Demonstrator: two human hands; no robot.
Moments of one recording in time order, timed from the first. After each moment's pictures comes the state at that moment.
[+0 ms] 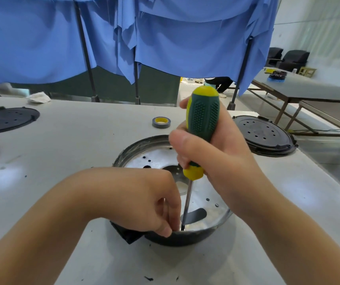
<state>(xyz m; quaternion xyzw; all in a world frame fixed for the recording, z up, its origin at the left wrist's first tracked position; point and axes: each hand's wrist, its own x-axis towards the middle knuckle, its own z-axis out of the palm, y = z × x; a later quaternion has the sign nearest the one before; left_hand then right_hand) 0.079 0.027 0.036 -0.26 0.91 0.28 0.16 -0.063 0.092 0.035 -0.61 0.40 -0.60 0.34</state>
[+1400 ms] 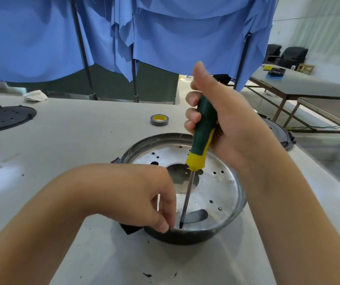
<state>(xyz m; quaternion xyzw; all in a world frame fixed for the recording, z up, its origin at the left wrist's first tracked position) 0.080 0.023 0.034 -0.26 0.91 0.27 0.16 -0.090 0.056 0.060 -0.47 0.36 -0.64 0.49</state>
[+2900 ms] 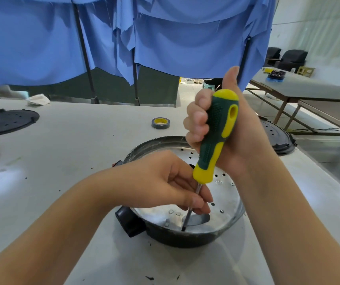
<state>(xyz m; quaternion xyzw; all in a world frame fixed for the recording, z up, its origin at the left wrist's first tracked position) 0.063 0.014 0.020 -0.16 0.83 0.54 -0.05 -0.081 0.061 0.060 -0.45 0.21 -0.60 0.62</state>
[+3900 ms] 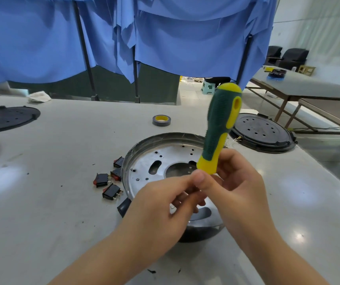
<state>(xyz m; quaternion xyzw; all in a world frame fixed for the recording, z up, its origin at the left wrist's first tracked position) 0.064 0.062 -0.041 -0.20 0.84 0.32 -0.40 -0.069 0.117 -0.022 -0.49 0.46 -0.69 0.28</state>
